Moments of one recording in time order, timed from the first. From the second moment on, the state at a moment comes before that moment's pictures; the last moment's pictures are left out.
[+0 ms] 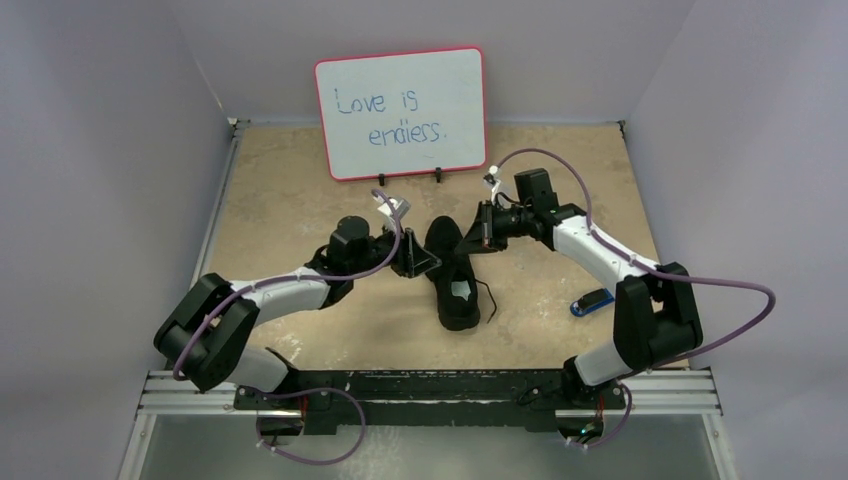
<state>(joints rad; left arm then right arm) -0.63 1.43 0.58 0.64 0.52 -0.54 0.33 1.51 0.99 -0.35 -0.80 0.51</state>
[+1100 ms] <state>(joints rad) -0.70 1.51 0.64 0.10 0.37 -0.60 0.33 1.27 0.65 -0.03 -0.41 0.64</state>
